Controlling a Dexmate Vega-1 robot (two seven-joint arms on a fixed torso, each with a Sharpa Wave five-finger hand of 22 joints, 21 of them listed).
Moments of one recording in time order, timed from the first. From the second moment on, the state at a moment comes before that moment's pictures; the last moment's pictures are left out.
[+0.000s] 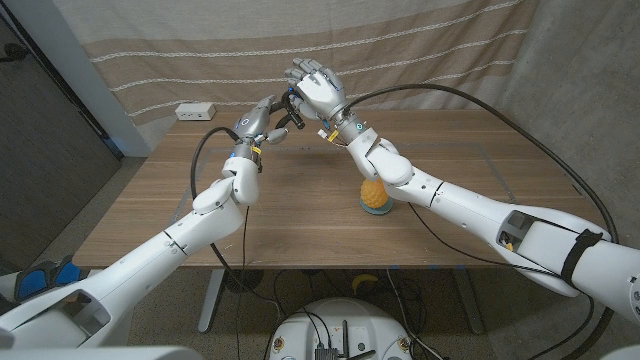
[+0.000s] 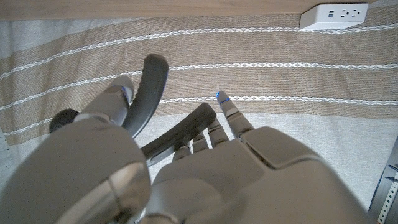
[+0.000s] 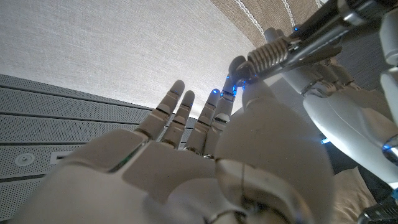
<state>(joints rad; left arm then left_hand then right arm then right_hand) 0.81 0.70 0.59 -1.88 0.46 0.49 0.45 0.82 0.01 0.68 -0.19 0.19 0.18 0.02 0.29 0.19 0.22 -0.08 0.26 0.19 0.34 -0.04 0.21 0.17 0.34 0.09 0.25 0.19 -0.34 -0.41 -1.06 -1.45 -1.14 -0.28 -0.62 1.11 0.14 0.26 -0.14 0.22 0.89 -0.08 0.56 0.29 0.61 -0.21 0.26 0.44 0.29 -0.04 0.37 0.50 0.40 -0.04 0.37 0.19</state>
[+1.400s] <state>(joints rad) 0.75 0.66 0.58 -1.76 0.34 0.31 0.46 0.93 -0.10 0.72 -0.22 0.17 0.68 0.08 0.40 0.27 0.77 -0.03 0.36 0.25 0.82 0.07 0.38 0.23 0.68 -0.05 0.76 0.39 -0.30 -0.36 -1.07 -1.33 -1.10 -0.26 -0.69 1.09 0.15 0.26 -0.14 0.21 0.85 -0.13 0.56 0.29 0.60 -0.21 0.24 0.45 0.29 -0.04 0.37 0.51 0.40 -0.04 0.37 0.19</state>
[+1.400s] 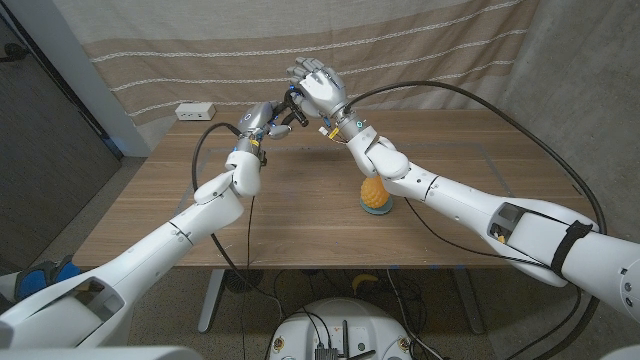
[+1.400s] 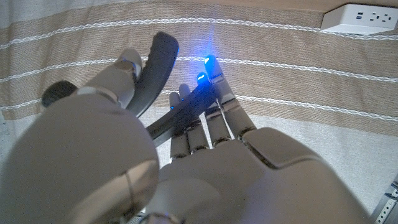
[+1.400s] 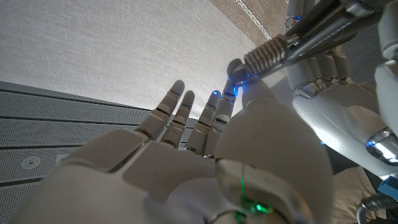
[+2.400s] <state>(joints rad) 0.75 0.65 0.53 -1.70 0.22 0.17 0.43 1.01 -0.16 0.72 -0.17 0.30 0.68 0.09 0.83 0.91 0.81 -0.01 0.85 1.04 1.14 -0.20 0.88 0.92 0.72 -0.07 1.10 0.53 -0.31 -0.46 -1.02 -1.46 -1.03 -0.20 -0.49 0.96 0.13 0.30 -0.16 0.26 0.57 -0.10 0.37 0.27 0.44 -0.13 0.21 0.43 0.27 -0.04 0.30 0.47 0.39 -0.01 0.37 0.18</state>
